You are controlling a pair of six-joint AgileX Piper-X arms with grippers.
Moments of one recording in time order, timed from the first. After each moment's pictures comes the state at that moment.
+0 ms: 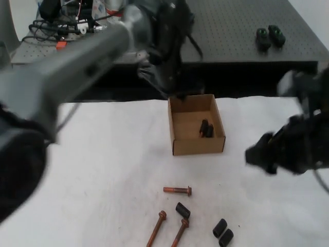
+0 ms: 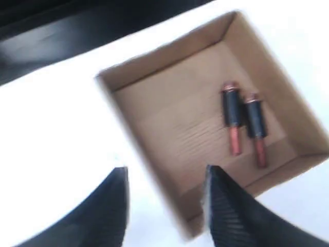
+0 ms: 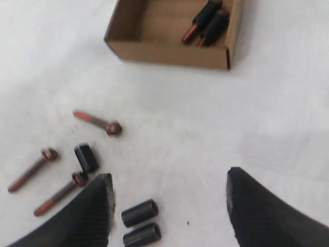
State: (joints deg) left arm -33.2 127.9 -118.4 52.1 2.4 -8.4; right arm 2.2 63.6 -40.9 31.6 -15.0 0.7
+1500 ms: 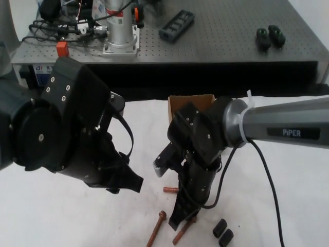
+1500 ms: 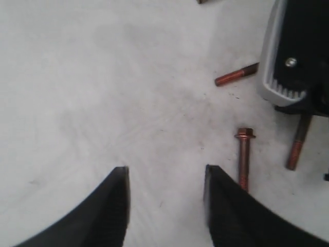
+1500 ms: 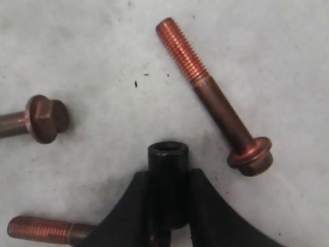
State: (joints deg) left arm -31.0 75.1 -50.4 37.6 3.2 -2.0; right arm 29.3 109.7 -68.5 44.5 1.6 -15.1
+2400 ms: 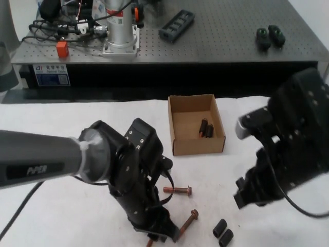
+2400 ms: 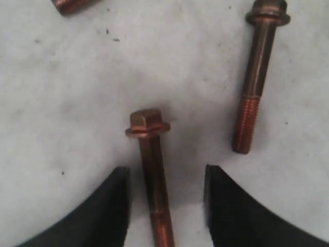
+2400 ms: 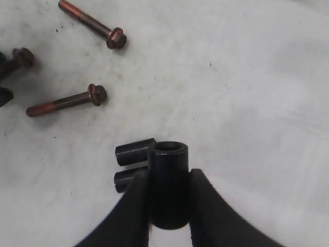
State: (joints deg) left arm -38.1 102.4 -57.5 33.2 13.8 -1.1; right arm 13.0 70.7 -43.0 43.4 -7.0 -7.6
